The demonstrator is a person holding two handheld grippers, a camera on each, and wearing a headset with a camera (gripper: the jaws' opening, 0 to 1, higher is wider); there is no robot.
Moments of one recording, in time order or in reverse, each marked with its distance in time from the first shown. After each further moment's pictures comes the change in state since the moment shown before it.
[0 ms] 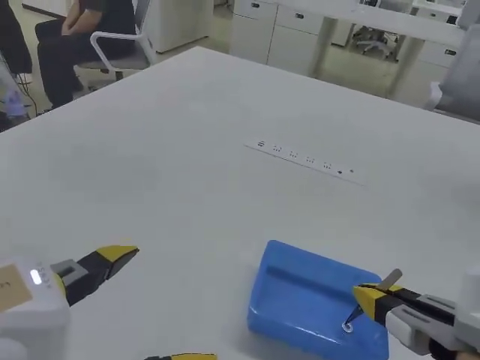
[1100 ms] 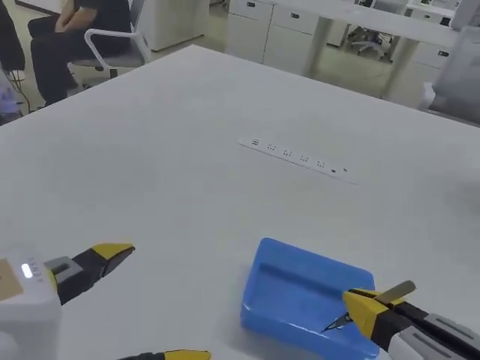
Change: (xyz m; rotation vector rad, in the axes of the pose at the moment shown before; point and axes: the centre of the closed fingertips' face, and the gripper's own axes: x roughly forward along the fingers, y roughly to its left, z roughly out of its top) left arm 0.001 -0.002 -0.001 -0.008 0.001 -0.017; right arm -0.036 0.062 0.021 0.091 -0.148 0.091
